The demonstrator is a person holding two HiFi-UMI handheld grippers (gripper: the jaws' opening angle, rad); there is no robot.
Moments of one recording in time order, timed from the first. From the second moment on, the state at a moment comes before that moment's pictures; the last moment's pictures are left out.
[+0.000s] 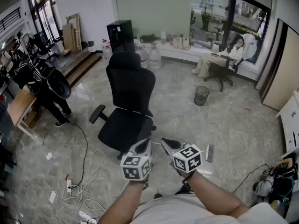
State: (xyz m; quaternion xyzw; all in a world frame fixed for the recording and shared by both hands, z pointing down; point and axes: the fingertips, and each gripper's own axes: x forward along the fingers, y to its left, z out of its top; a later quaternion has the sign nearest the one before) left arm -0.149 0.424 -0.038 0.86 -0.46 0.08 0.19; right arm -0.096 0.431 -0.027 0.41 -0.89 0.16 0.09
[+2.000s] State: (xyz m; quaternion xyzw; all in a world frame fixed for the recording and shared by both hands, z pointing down) left arm 0.019 -0.004 0.299 0.77 -0.50 0.19 0.36; right arm 0.054 0.000 0.321 0.29 -0.88 0.30 0.24
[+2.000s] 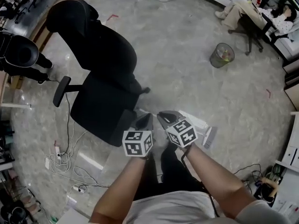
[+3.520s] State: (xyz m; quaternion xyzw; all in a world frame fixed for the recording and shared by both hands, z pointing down) left arm -0.002 0.044 0.931 0.72 -0.42 0.27 0.48; right arm 0.049 0.056 1.137 0.12 -0.78 0.23 0.56
